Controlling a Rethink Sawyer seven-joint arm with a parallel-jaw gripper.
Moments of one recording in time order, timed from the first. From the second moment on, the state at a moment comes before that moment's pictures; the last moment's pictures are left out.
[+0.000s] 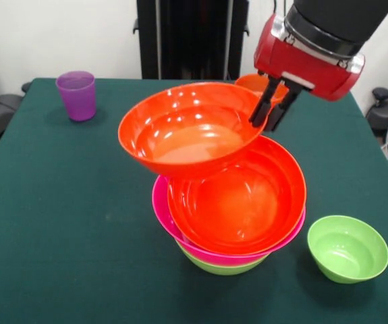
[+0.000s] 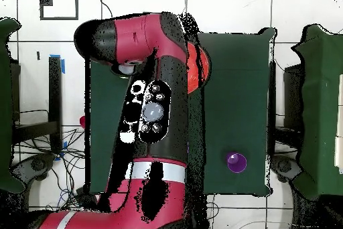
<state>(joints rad) 0.05 -0.44 -0.16 0.90 -0.20 1.15 2.04</state>
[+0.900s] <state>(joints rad) 0.05 -0.41 -0.16 0.97 -0.20 1.06 2.04</state>
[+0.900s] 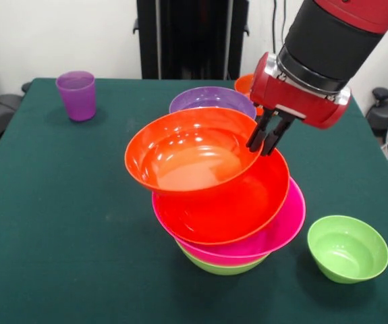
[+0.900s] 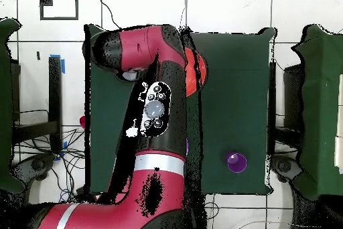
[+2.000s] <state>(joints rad) 0.05 -0.41 -0.16 1.00 -0.20 1.04 2.04</state>
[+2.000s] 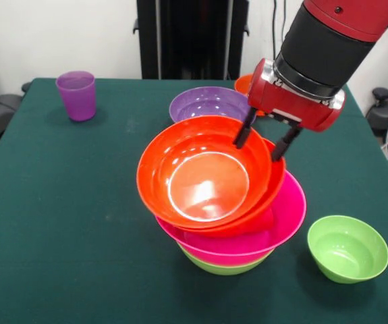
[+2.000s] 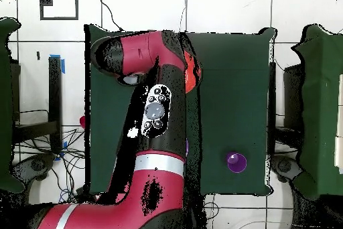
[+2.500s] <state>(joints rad) 0.05 -0.41 -0.16 1.00 -0.20 1.04 2.04</state>
